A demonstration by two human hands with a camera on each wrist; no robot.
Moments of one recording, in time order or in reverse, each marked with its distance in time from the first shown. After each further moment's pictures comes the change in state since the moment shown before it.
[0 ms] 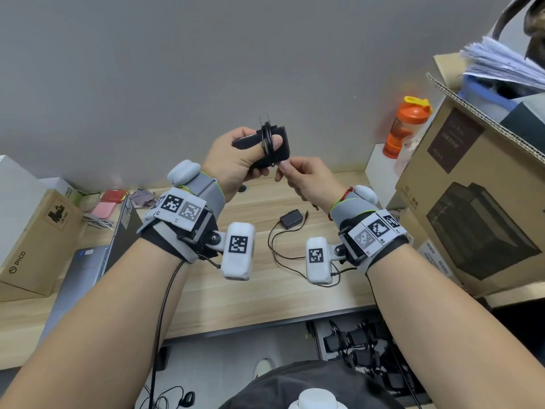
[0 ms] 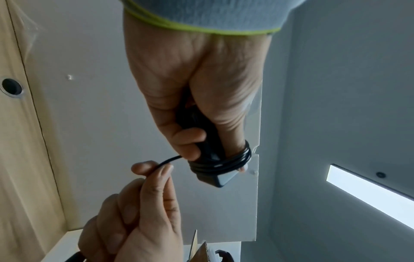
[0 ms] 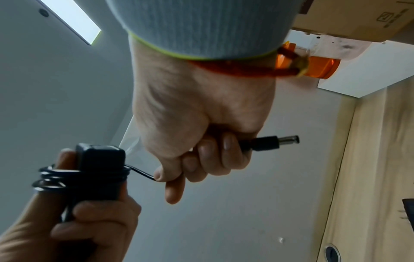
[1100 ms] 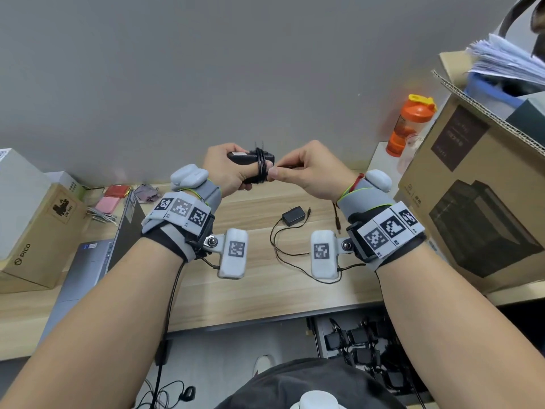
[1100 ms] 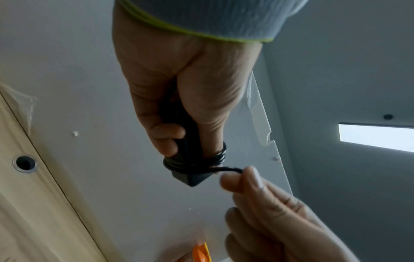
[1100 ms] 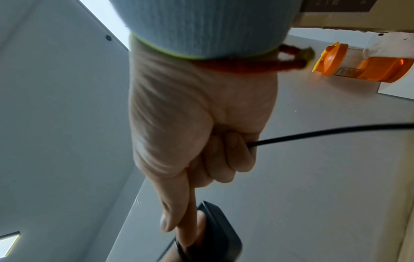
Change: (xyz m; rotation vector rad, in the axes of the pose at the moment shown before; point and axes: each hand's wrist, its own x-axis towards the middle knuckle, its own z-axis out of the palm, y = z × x) left_hand -0.005 -0.019 -0.022 0.278 0.148 -0.037; right_hand -0.009 -0.036 -0.004 -0.276 -0.105 -0.143
